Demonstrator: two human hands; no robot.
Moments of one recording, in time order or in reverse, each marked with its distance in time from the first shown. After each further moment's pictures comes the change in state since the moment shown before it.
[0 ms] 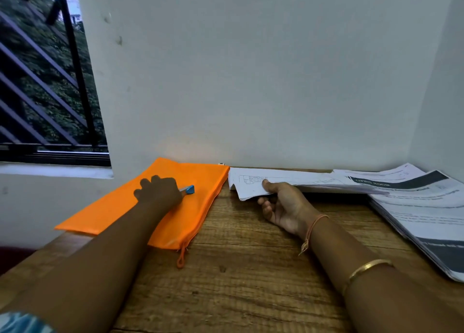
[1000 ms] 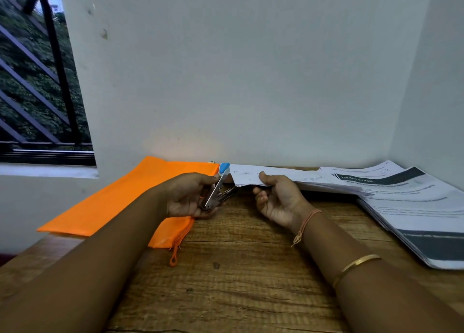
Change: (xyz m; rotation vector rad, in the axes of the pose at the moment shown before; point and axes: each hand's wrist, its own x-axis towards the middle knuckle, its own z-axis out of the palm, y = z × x) left_hand -0.050 0.043 -0.030 -1.394 -0.899 0.116; right_hand -0.006 -0.007 -0.001 0.206 -0.016 -0.008
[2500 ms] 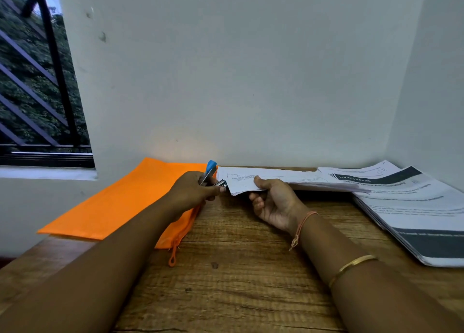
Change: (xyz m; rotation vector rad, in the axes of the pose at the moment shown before) left_hand 0.004 -0.010 0.009 0.617 0.379 0.458; right_hand 0.000 0.005 -0.003 -0.113 -0.021 0.007
